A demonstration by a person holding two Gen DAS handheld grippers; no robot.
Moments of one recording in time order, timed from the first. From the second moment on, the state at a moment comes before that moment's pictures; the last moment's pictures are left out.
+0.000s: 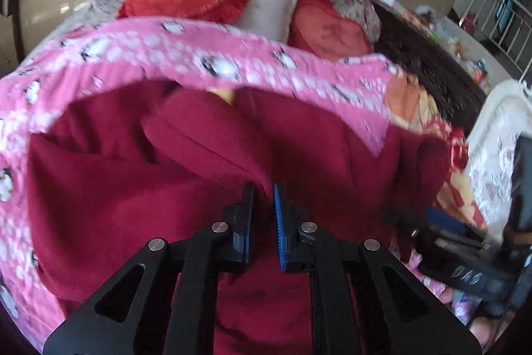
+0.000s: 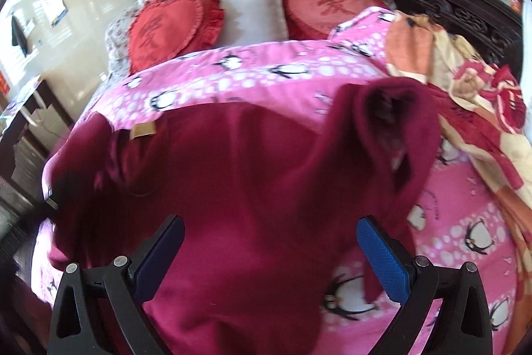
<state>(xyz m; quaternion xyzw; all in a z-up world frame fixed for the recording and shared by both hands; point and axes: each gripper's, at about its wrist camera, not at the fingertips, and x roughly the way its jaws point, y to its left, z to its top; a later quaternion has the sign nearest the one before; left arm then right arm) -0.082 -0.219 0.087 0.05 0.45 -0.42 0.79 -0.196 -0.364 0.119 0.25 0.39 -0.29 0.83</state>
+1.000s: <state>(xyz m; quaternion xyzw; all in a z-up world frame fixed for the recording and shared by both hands) -0.049 -0.067 0.065 0.11 0.44 -0.26 0.85 -0.148 -0.395 0.095 0.18 0.42 -0.25 0.85</state>
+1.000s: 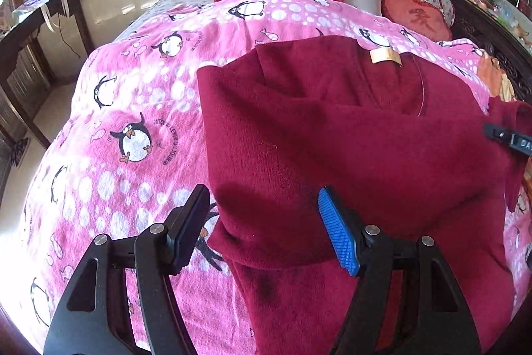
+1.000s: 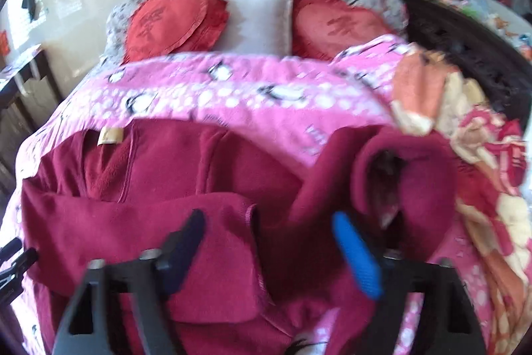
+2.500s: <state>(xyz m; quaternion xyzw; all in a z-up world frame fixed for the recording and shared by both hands) -0.044 -0.124 0.069 0.12 0.42 -0.27 0.86 -0.236 -0.452 0.141 0.21 0.32 -0.31 0.87</state>
